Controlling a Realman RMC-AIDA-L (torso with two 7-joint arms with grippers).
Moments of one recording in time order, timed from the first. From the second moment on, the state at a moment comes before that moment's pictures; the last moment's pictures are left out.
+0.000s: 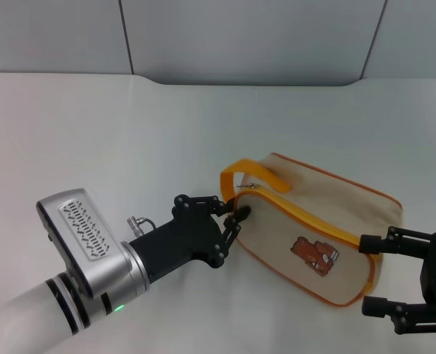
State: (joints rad) left arm -0.60 -2.08 0.06 -0.24 2.13 1.16 -0.17; right arm 0.40 2.02 -0.48 -0.55 -2.11 -1.98 1.03
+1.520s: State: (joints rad) left arm -0.54 -2.08 0.04 -0.08 2.13 1.63 0.32; right arm 0.41 2.09 -0.23 0.17 -1.77 -1.75 -0.42
